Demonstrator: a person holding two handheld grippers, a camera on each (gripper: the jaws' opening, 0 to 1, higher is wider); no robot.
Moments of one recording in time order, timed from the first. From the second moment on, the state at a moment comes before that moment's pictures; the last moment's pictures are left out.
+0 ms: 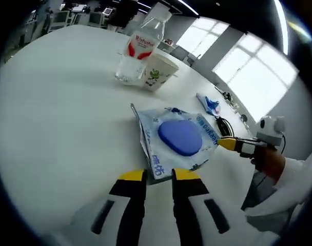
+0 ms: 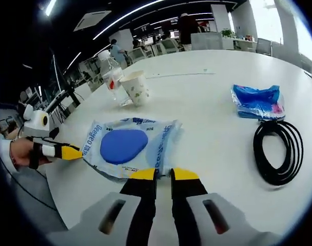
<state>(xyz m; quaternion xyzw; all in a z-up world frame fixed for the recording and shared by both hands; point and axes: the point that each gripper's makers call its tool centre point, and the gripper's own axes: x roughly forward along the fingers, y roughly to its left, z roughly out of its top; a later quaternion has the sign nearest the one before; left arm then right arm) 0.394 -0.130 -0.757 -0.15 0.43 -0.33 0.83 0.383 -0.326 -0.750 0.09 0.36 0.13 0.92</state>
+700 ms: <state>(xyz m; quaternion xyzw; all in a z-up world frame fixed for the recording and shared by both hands) 0.400 -0.135 -0.754 -0.12 0.41 -0.33 0.84 0.384 -0.324 -0.746 0.08 0.36 0.12 0.92</state>
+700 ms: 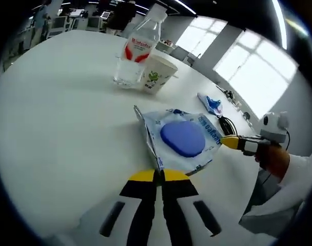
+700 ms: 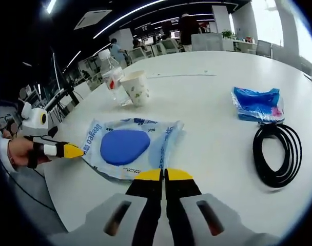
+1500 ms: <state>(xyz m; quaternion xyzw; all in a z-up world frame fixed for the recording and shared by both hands) 0.429 -0.189 -0.724 -0.11 0.38 -0.38 0.84 0.395 -0.370 -0.701 0.07 0.31 0.08 0.95</state>
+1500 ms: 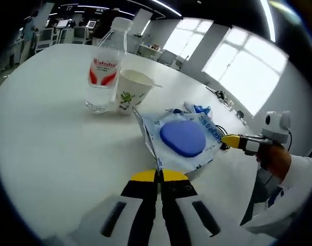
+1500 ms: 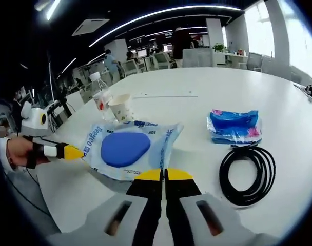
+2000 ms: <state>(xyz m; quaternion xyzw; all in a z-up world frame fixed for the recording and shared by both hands) 0.452 -0.222 -0.722 -0.10 0.37 -0.39 0.84 0.405 -0.397 -0.691 0.06 0.29 0.05 0.95</state>
